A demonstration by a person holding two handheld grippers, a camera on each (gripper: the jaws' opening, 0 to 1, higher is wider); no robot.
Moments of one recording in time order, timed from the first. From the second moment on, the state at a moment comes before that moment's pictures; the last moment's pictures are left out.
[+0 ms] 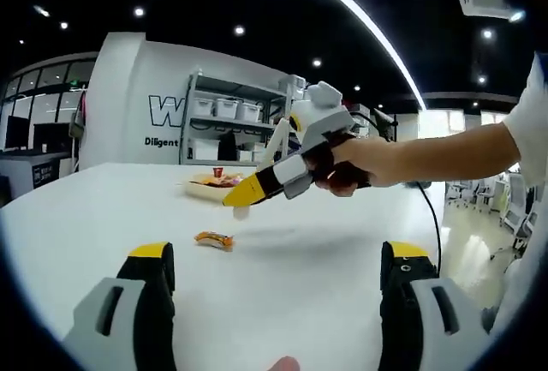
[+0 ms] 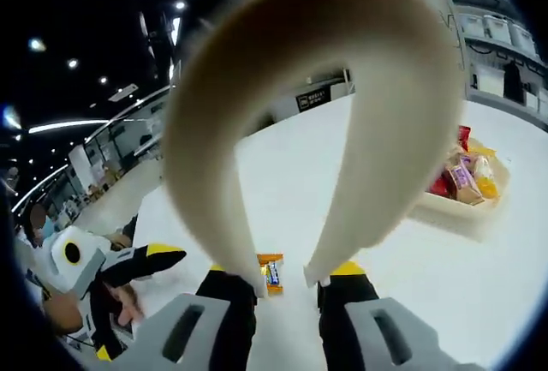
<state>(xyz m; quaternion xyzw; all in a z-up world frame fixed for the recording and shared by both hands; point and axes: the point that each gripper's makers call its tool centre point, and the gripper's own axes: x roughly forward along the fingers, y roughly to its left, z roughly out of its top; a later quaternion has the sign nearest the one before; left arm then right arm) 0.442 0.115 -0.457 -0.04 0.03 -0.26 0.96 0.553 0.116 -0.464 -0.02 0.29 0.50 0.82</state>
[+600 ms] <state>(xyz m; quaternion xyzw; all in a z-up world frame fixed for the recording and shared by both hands) 0.441 0.114 -0.458 -0.04 0.03 -0.27 0.96 0.545 0.143 -0.482 -0.04 0.29 0.51 0.81</state>
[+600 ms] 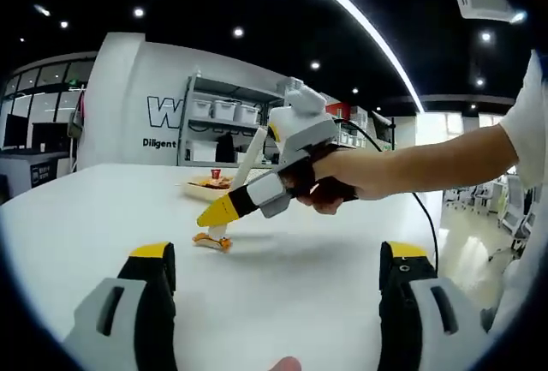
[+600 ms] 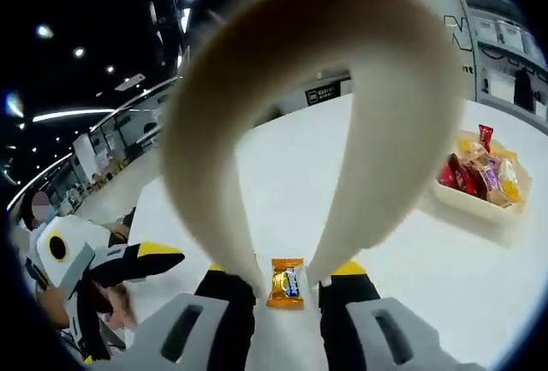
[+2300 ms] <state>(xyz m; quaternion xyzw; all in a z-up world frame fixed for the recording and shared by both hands) 0.442 0.117 -0.452 -0.05 0.01 -0.26 0.96 0.676 0.012 -0.396 0.01 0.22 0.38 0.90</state>
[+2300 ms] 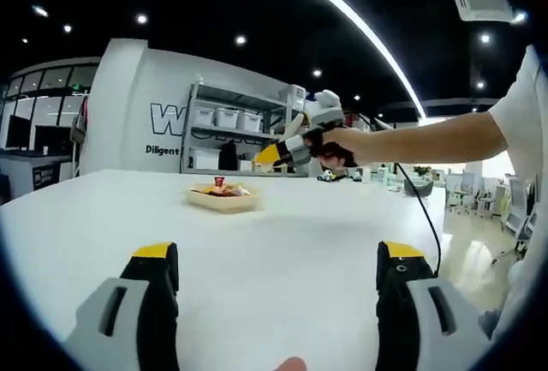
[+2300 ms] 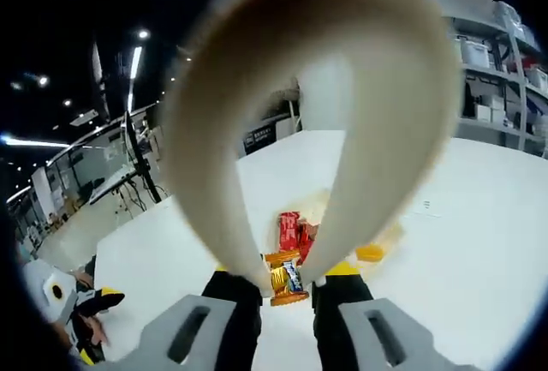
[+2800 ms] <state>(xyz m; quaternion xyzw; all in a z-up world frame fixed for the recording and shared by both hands) 0.443 0.117 -0.452 -0.05 0.01 -0.26 0.96 0.704 0.000 -0.410 0.00 0.24 0.36 0.90</state>
